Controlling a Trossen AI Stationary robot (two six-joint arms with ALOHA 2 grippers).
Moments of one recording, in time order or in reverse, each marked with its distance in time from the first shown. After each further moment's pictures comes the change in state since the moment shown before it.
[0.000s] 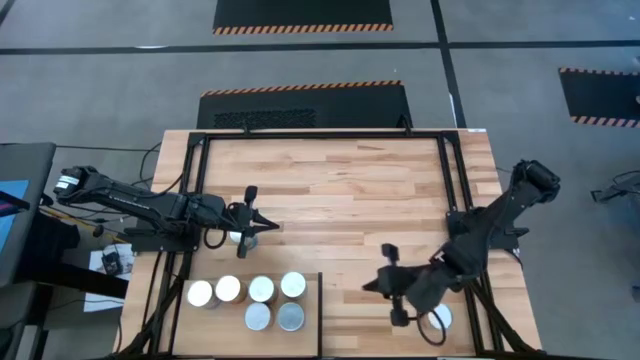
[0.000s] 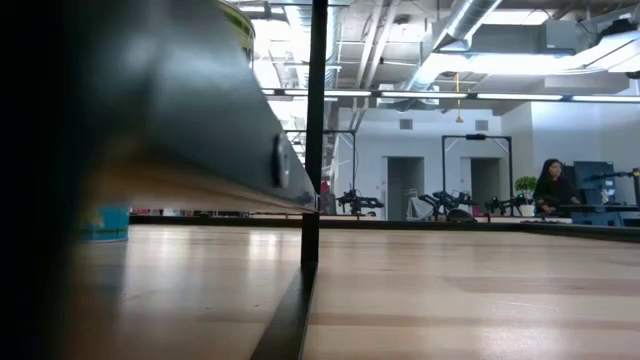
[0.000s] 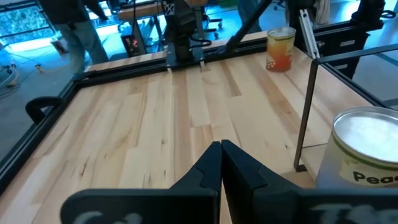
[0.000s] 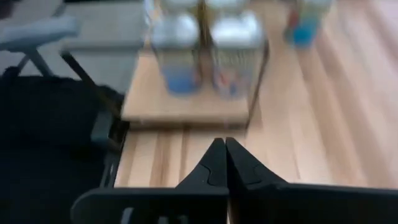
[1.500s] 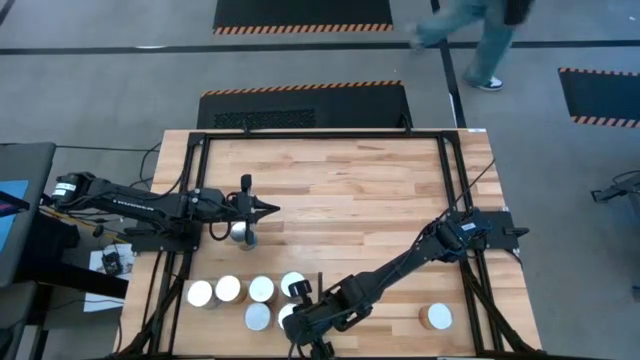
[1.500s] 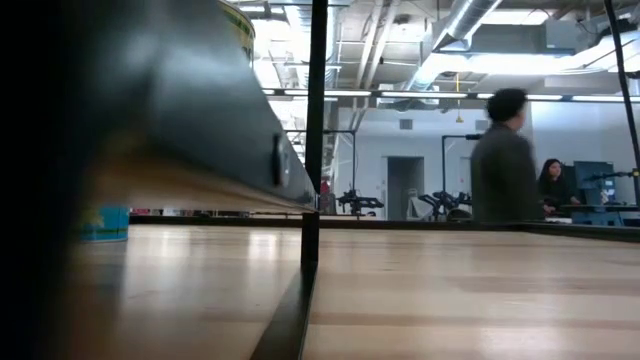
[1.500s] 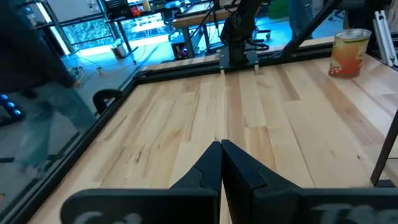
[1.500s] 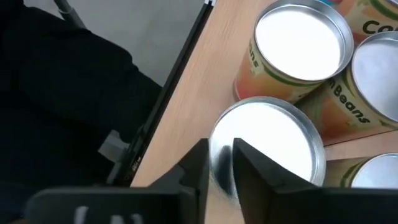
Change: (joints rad) left arm 0.127 0.000 -0.132 0.217 -0.078 0.027; right arm -0.171 0.921 1.204 -0.458 -0.381 -0.351
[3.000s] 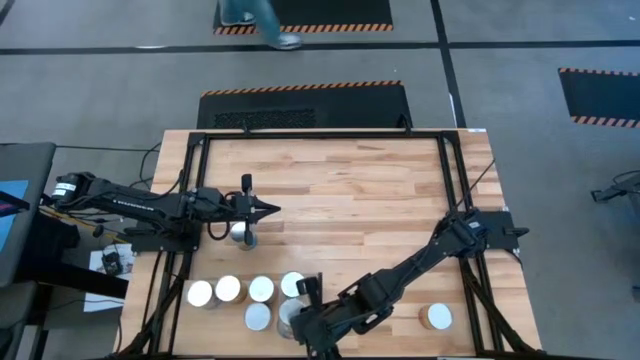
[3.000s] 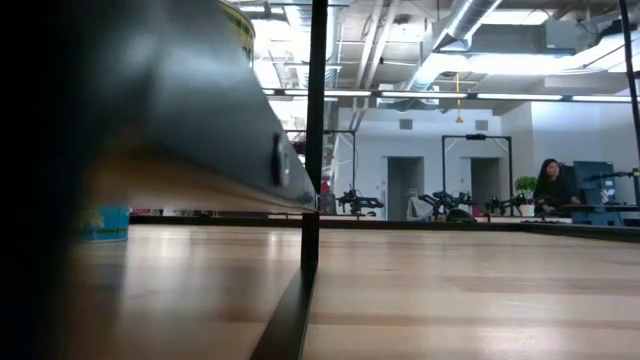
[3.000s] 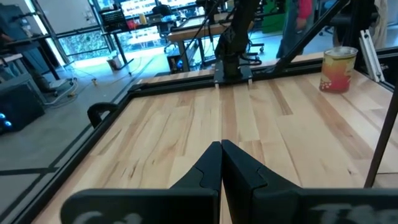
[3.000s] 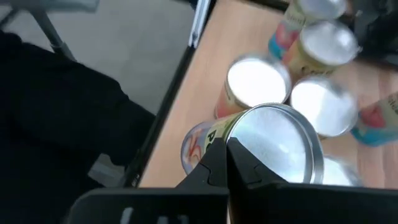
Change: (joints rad) left arm 0.000 0.000 0.000 0.053 0.032 0.001; right arm 0.048 -0.094 0.002 -0.011 0.150 0.018
